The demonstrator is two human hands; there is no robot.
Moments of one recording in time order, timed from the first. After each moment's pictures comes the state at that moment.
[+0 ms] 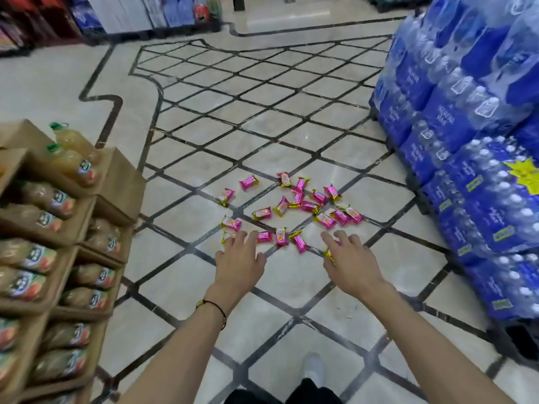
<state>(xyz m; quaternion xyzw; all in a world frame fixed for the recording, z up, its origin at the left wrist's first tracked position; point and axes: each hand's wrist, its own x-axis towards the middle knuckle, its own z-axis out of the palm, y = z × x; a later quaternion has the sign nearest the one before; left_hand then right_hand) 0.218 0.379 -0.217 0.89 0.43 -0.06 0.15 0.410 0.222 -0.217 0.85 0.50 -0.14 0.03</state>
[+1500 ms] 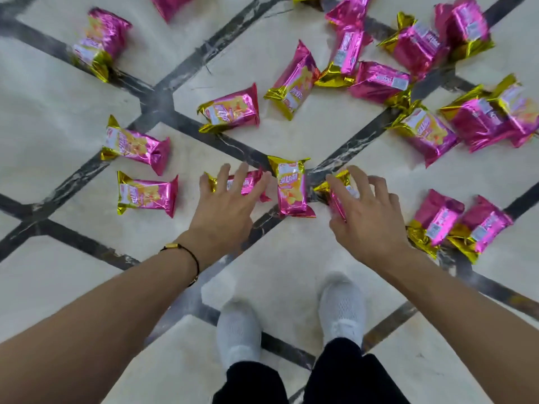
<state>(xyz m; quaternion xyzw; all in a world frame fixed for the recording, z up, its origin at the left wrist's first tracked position) 0.438 0.753 -1.019 0.94 0.23 -0.26 0.05 0.625 0.576 -0.994 0.85 0.48 -0.22 0.07</state>
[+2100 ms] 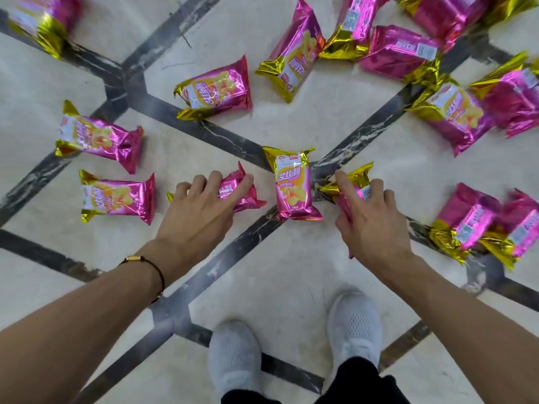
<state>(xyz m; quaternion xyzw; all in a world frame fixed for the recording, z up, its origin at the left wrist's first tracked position) 0.415 0.773 -1.083 0.95 0.20 -0.21 0.07 0.621 0.564 -1.087 0.88 0.39 -0.25 0.06</state>
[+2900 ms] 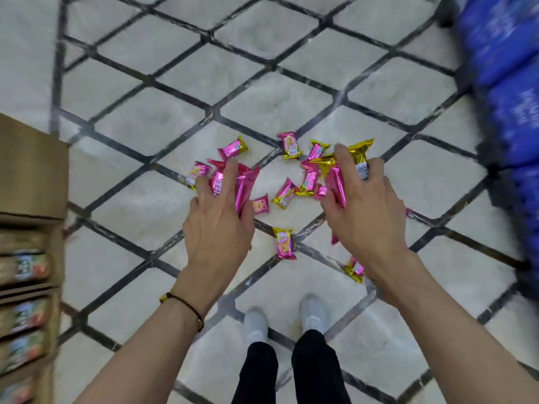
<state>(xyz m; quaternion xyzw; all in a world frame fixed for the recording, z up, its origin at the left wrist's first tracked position) 0.498 0.783 -0.466 0.84 0.51 0.05 0.18 0.674 0.664 -0.465 0.91 0.40 -0.08 -0.09</state>
